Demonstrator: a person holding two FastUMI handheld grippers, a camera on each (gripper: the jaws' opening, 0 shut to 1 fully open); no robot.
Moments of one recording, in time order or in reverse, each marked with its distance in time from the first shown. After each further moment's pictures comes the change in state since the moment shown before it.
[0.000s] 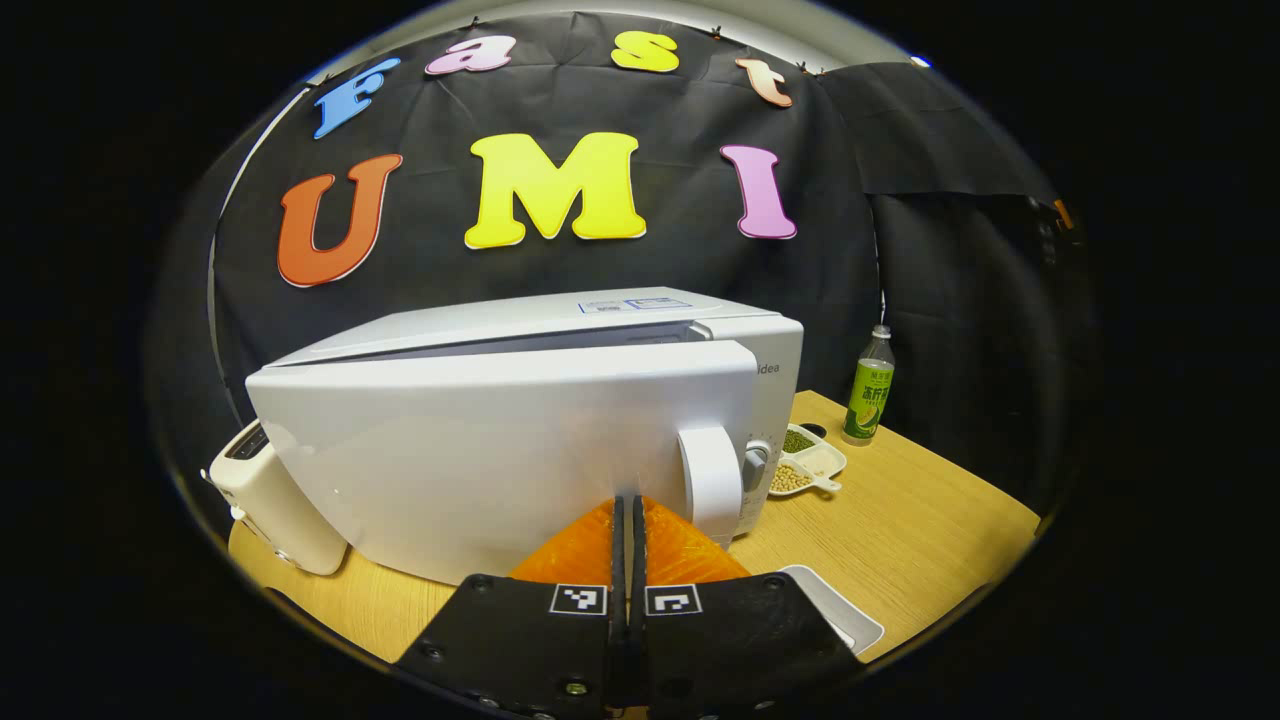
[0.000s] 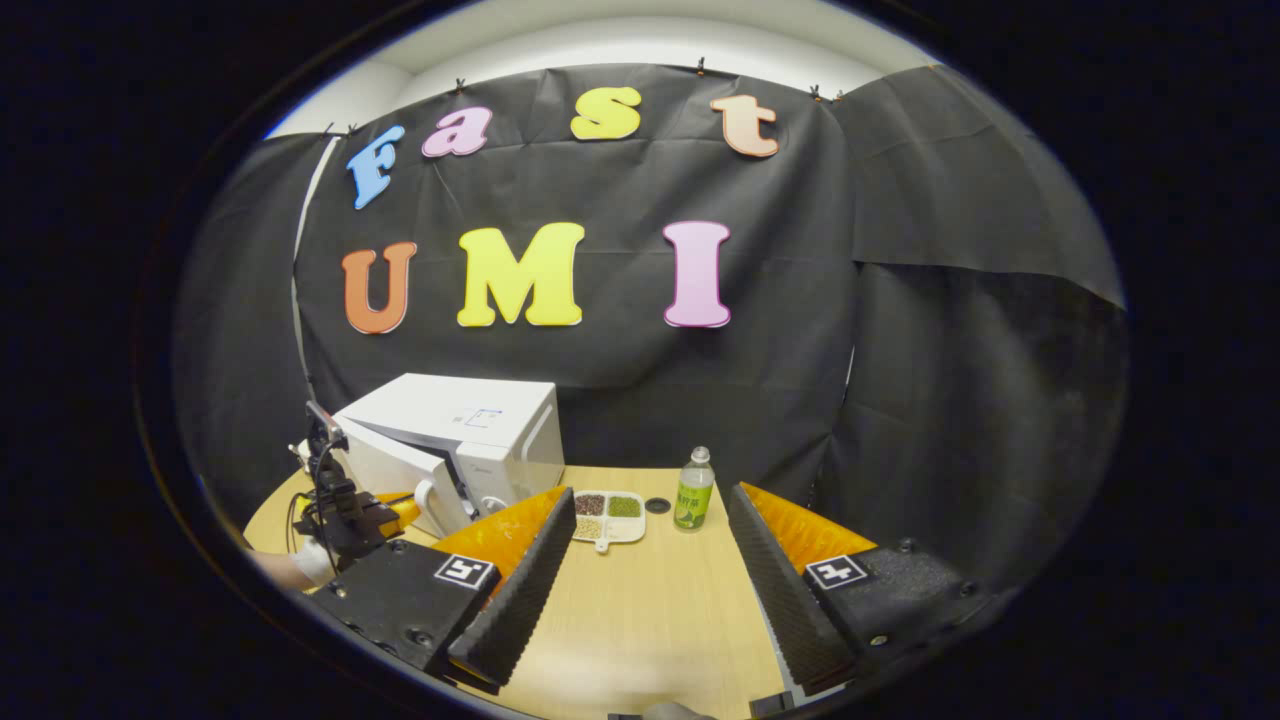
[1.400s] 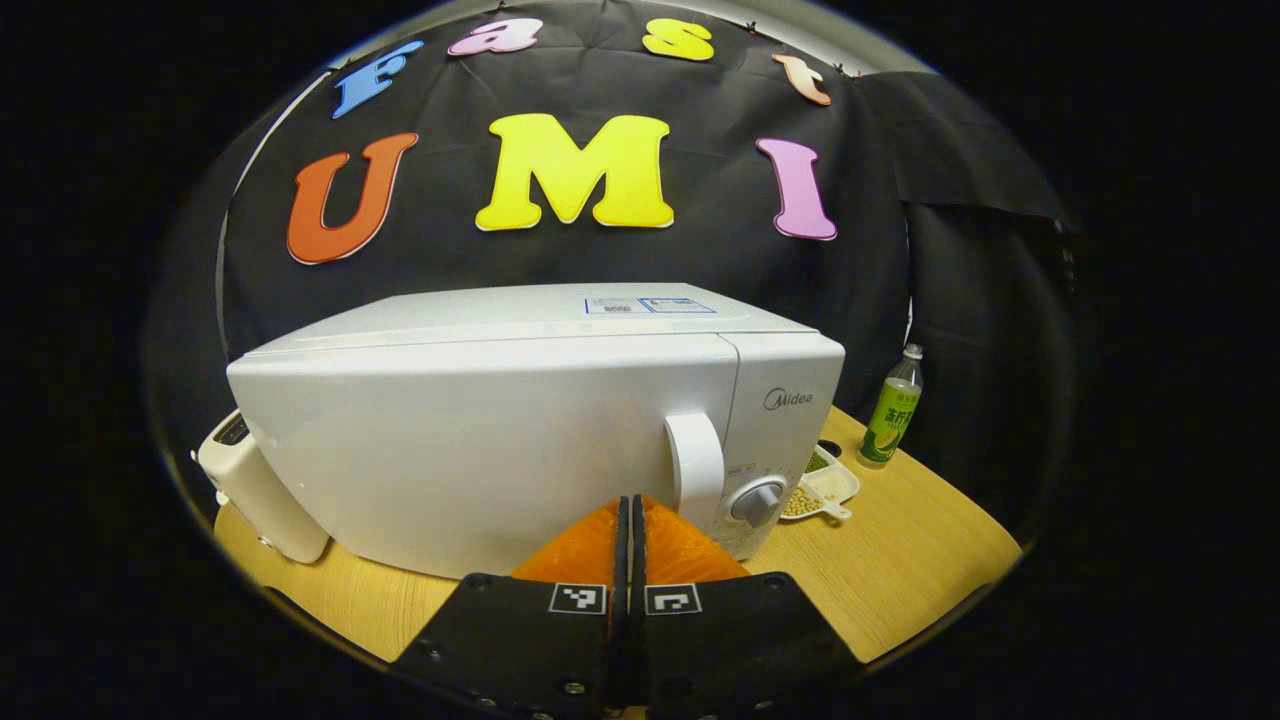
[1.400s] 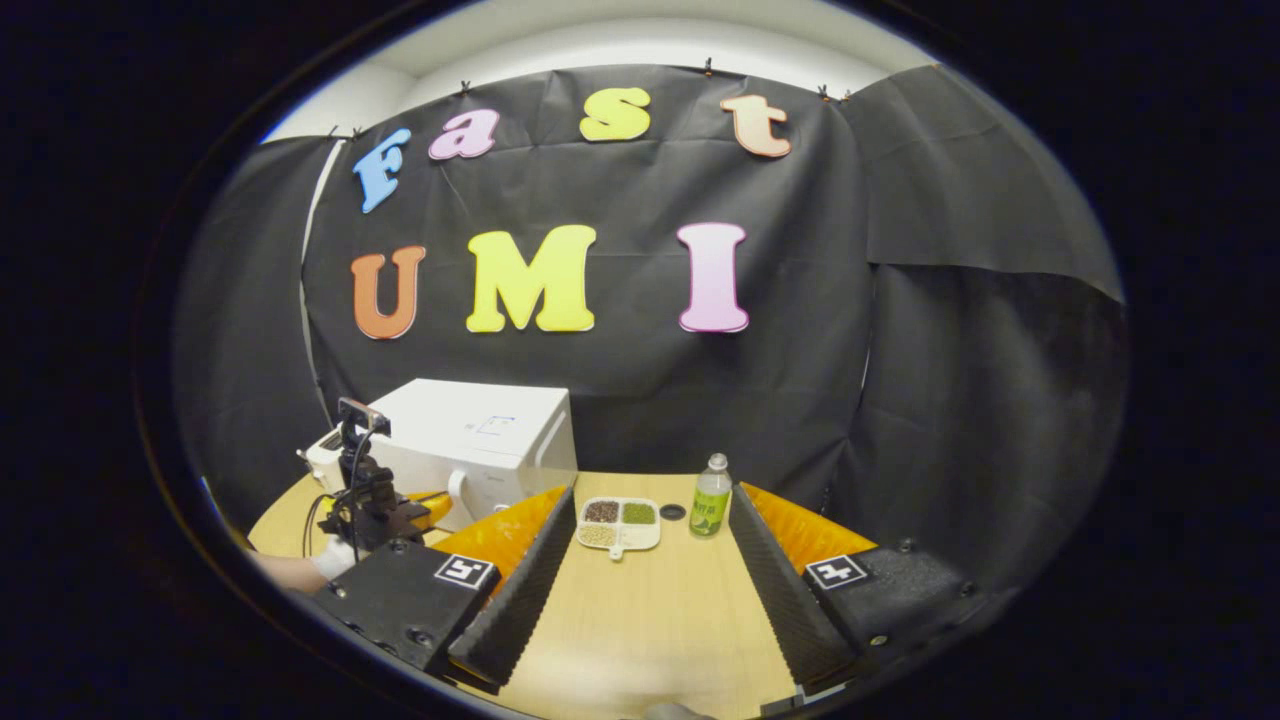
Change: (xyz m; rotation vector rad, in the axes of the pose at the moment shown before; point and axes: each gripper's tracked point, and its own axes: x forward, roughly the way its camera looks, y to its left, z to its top) left arm 0.012 0.003 0.014 -0.056 0.033 0.054; right arm 0.012 0.020 0.010 0.007 -0.016 0.043
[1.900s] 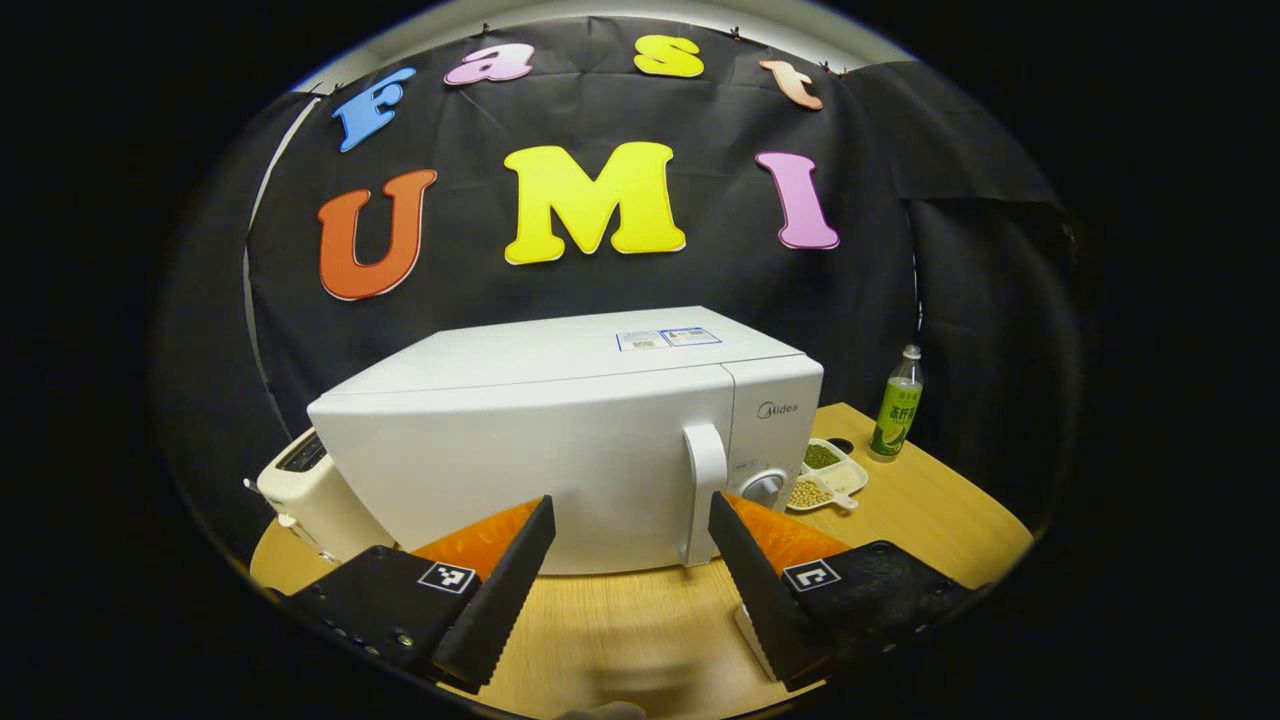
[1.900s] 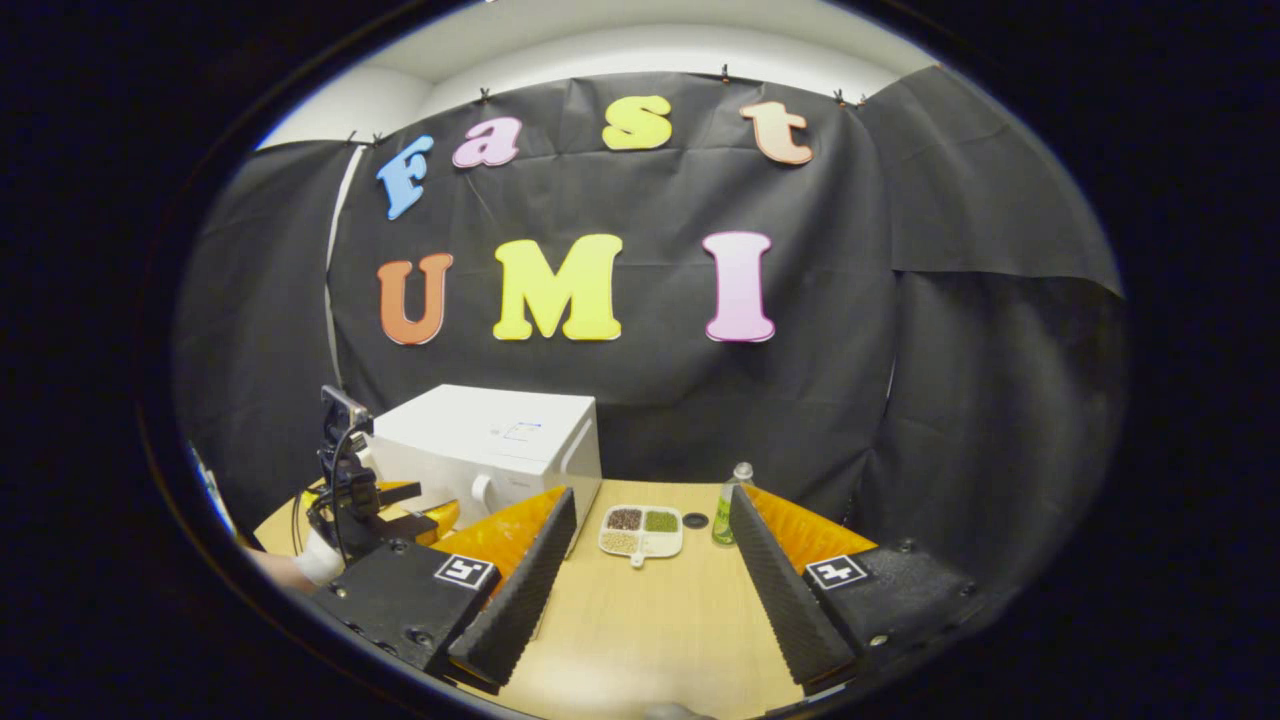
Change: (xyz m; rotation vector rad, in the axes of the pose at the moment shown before) left arm -0.052 0.007 0.021 0.060 -0.032 0.088; right arm 0.001 0.010 -0.001 -0.023 -0.034 0.092
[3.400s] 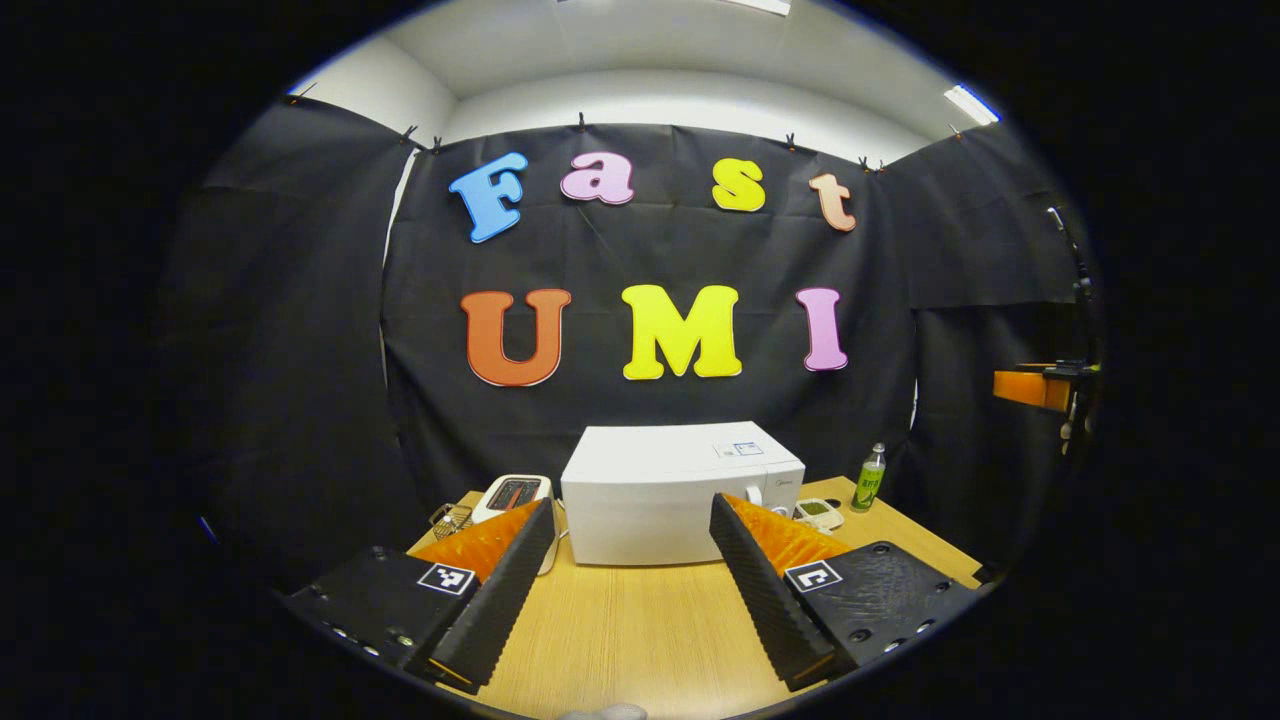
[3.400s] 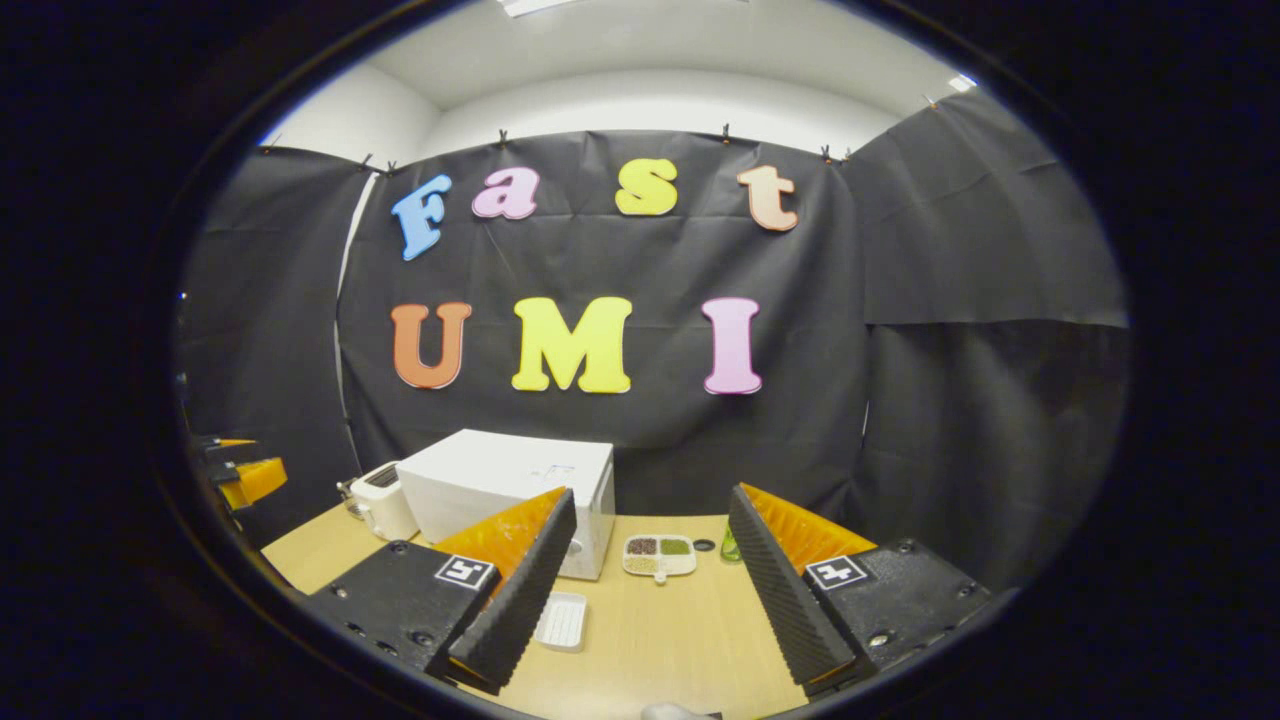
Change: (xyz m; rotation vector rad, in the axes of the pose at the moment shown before) left arm -0.298 0.123 0.091 -0.080 -0.218 0.118; right arm -0.105 0.080 0.024 0.010 -0.151 -0.088
